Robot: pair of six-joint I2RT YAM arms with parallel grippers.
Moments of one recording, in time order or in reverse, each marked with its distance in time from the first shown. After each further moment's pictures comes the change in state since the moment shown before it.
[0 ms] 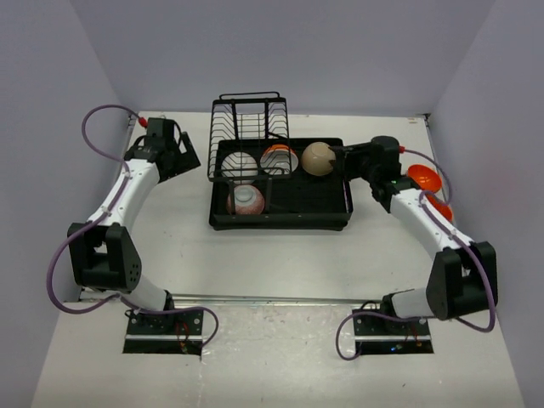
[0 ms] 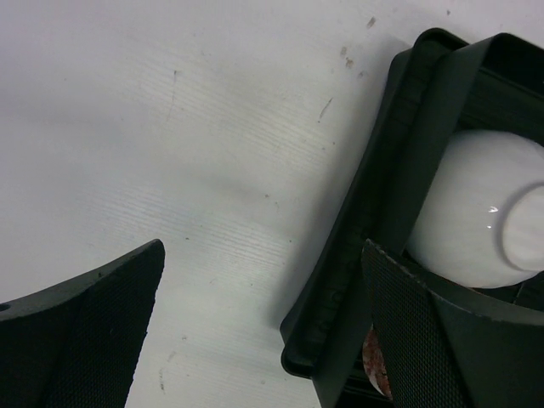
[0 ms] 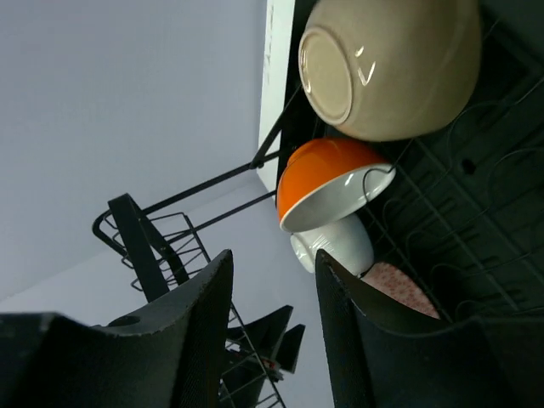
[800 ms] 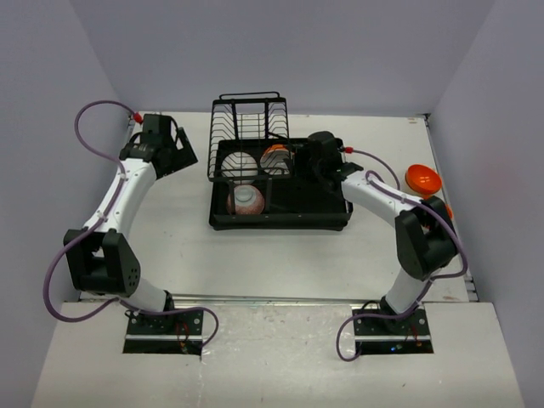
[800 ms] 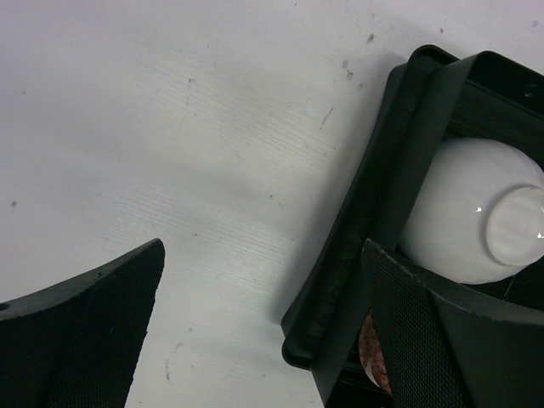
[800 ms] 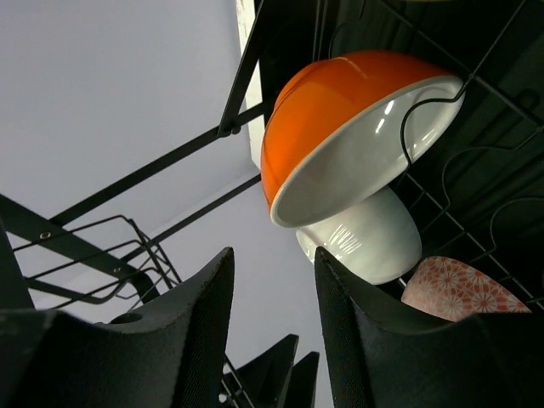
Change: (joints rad) left arm 0.000 -0.025 0.052 -0.045 -0.028 -0.006; right arm 0.337 0.362 0.258 0.024 0.236 0.287
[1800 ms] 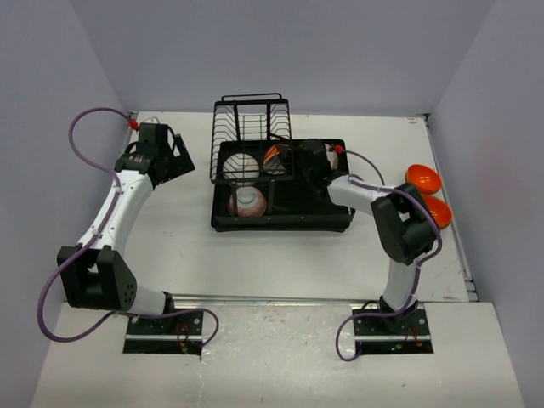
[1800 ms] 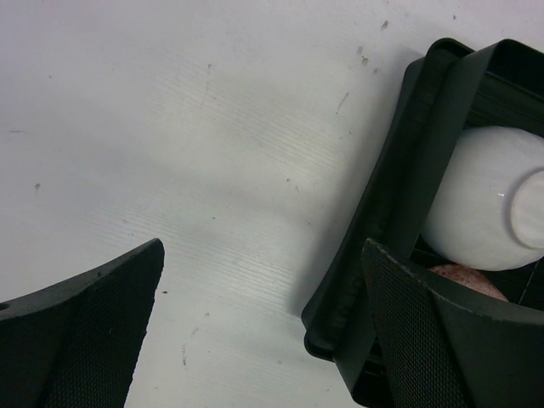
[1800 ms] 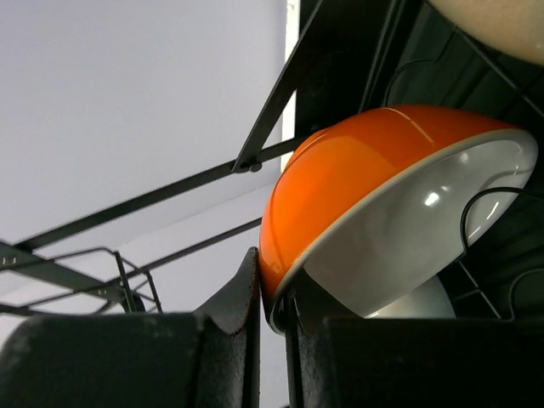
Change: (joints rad) left arm 0.000 -0.111 -0.096 0.004 -0.022 0.018; right arm 0.020 0.185 -0.006 0.337 0.072 -0.061
